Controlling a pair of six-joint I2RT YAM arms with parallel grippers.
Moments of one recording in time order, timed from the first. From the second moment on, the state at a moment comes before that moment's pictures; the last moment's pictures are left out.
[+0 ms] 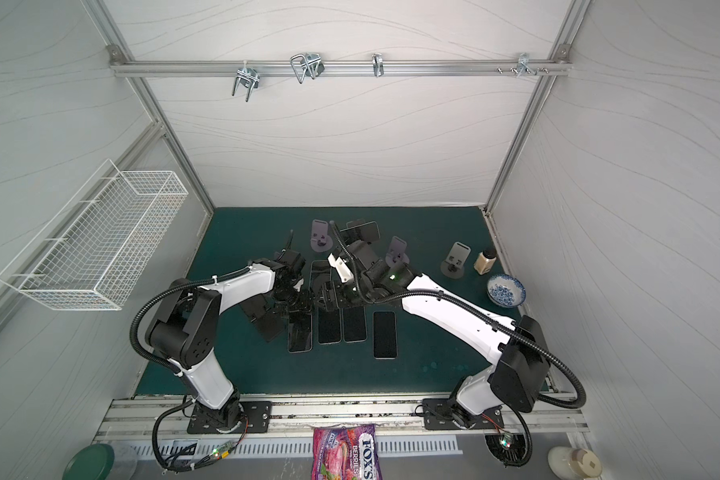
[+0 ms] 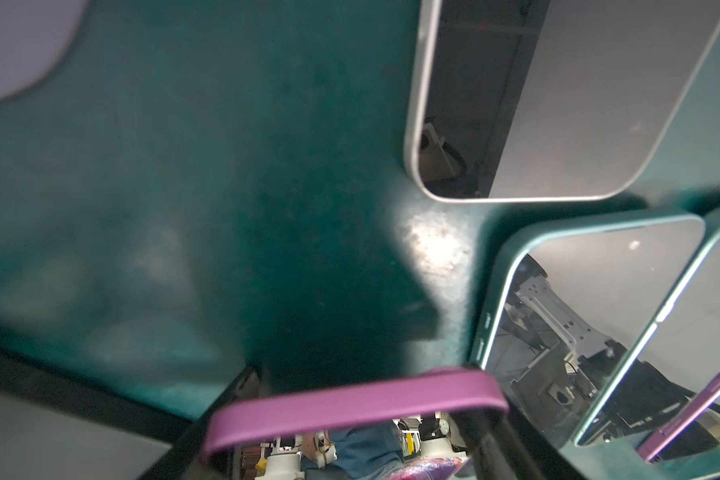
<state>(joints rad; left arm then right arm) -0.37 1.75 1.06 -0.81 0.18 -0.47 0.94 1.46 1.29 -0.65 -0.35 0.60</state>
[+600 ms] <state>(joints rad) -0.37 1.74 1.05 -0.79 0.18 -0.48 0.94 1.46 1.29 -0.65 -0.35 0.60</state>
